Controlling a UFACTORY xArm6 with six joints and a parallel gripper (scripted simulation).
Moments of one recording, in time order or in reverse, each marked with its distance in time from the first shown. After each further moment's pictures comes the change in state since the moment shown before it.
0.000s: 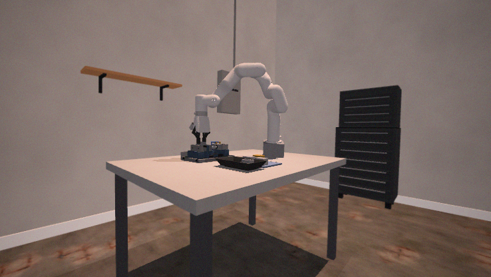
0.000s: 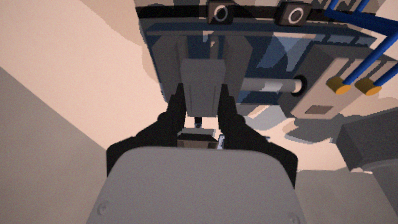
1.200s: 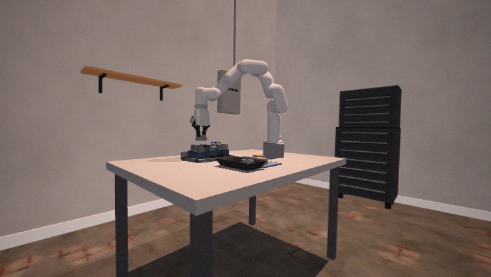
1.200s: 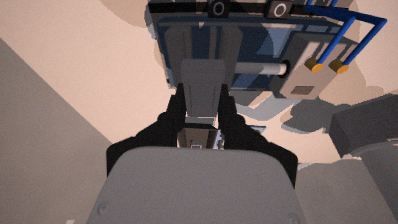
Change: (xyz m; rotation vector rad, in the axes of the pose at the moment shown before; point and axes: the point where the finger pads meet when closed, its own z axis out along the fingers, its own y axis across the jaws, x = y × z) arm 0.000 0.000 -0.043 0.001 0.001 0.000
